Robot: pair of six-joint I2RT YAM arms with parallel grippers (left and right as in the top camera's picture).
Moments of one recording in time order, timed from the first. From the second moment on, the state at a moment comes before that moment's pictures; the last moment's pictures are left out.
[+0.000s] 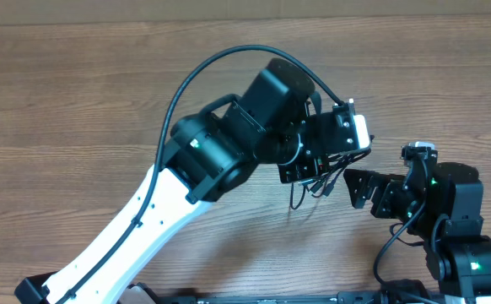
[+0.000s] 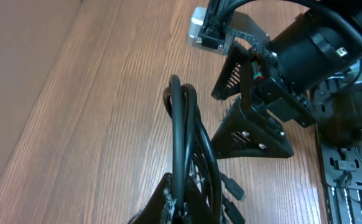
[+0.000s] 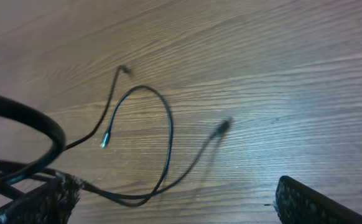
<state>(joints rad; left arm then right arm) -0.81 1.57 1.87 -1.02 0.37 0.53 0.05 0.71 0.82 -0.87 -0.30 0.29</state>
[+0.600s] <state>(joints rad) -0.60 1.57 1.87 -1.15 0.75 0.81 0.05 0.71 0.82 -0.80 -0.60 0.12</state>
